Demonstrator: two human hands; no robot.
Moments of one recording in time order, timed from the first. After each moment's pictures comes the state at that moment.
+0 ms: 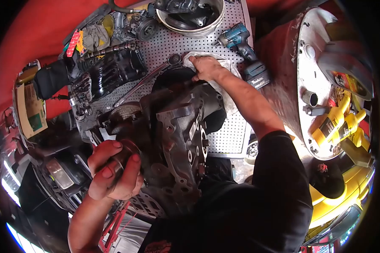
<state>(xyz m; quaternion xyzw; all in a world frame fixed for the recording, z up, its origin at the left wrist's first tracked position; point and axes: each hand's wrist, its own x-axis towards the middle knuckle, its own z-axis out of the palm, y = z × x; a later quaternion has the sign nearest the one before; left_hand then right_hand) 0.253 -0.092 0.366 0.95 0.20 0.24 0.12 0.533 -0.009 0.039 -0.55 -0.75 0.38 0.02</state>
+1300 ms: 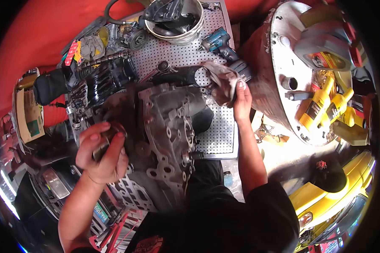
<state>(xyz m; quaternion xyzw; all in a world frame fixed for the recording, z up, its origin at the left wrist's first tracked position) 0.248 -0.091 0.374 0.97 0.17 0.19 0.02 0.562 -0.192 0.112 -0.56 -0.13 0.41 0.70</state>
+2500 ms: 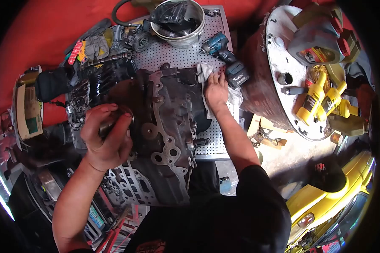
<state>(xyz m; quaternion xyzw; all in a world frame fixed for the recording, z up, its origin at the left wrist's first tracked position) 0.245 -0.091 0.379 0.97 0.16 0.18 0.01 0.523 -0.146 0.028 -0.83 -0.55 0.11 0.01</state>
